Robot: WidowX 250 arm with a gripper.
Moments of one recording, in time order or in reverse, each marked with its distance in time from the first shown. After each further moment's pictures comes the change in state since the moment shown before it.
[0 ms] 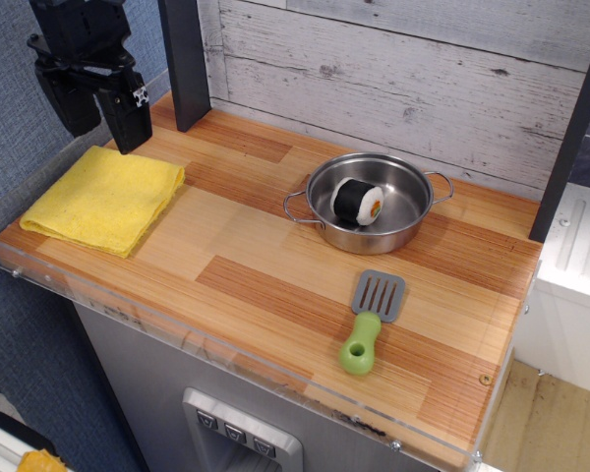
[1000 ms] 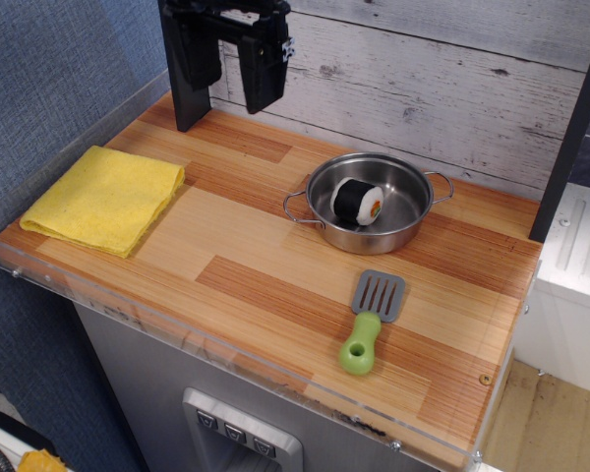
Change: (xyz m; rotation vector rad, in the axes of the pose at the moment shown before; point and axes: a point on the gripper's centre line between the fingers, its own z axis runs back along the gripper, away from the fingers) arm 0.047 -0.093 0.034 0.034 -0.008 -0.109
